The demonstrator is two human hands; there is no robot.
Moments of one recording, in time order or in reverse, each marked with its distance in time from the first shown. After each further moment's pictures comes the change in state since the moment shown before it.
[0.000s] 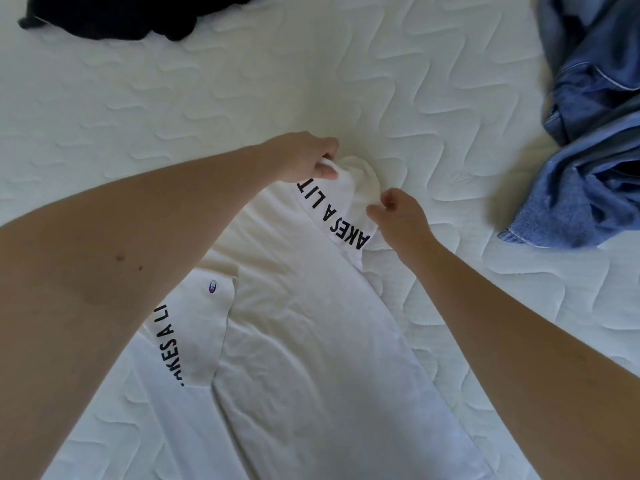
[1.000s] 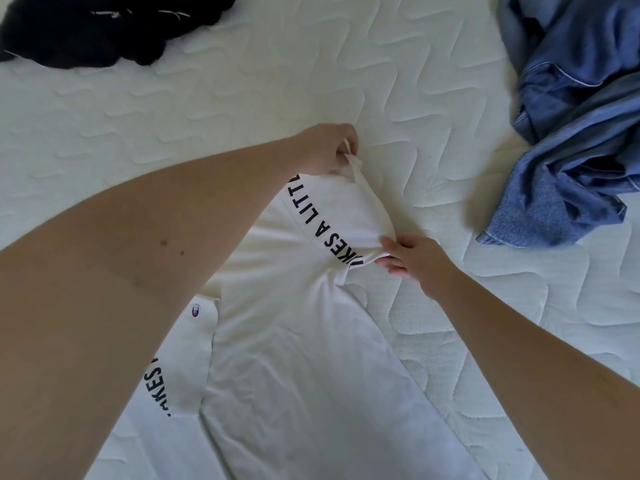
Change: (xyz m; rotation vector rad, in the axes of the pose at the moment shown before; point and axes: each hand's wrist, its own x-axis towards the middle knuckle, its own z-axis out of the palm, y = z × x) left_hand 0.060 0.056 -0.009 -0.203 0.056 0.028; right_hand -0.012 0.067 -0.043 0.391 -0.145 0.314
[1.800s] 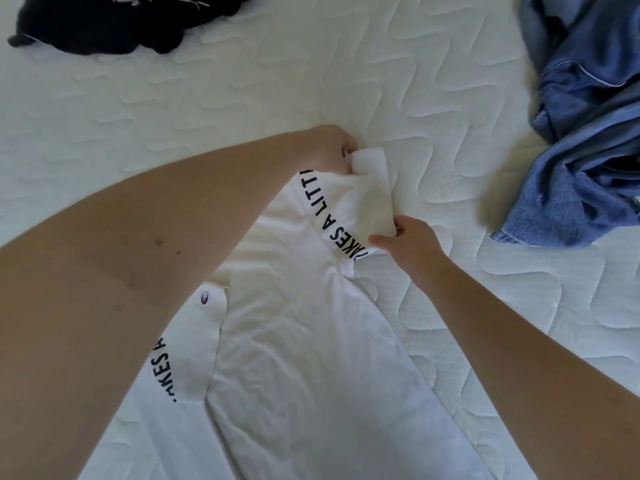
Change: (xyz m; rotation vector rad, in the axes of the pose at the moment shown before) left_hand -0.024 -0.001 -0.004 0.063 -0.100 -0.164; right_hand -0.013 -0.024 0.037 -0.381 0.107 -0.204
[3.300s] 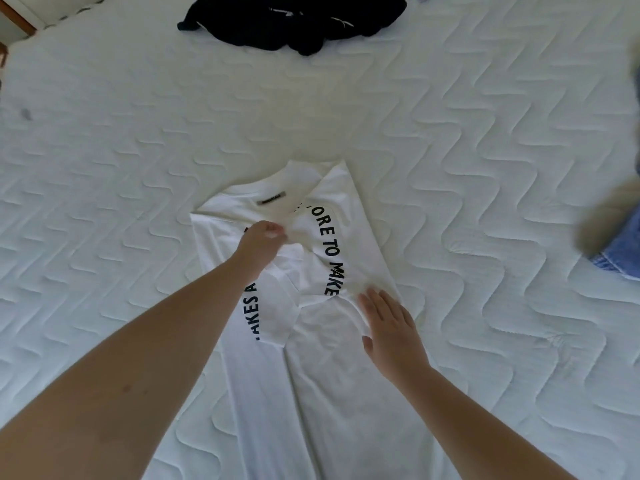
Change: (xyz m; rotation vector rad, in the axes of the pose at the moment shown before) left_hand -0.265 -0.196 0.140 -0.943 0.521 -0.676; right_hand -0.151 0.057 0.171 -1.025 -0.183 -0.596
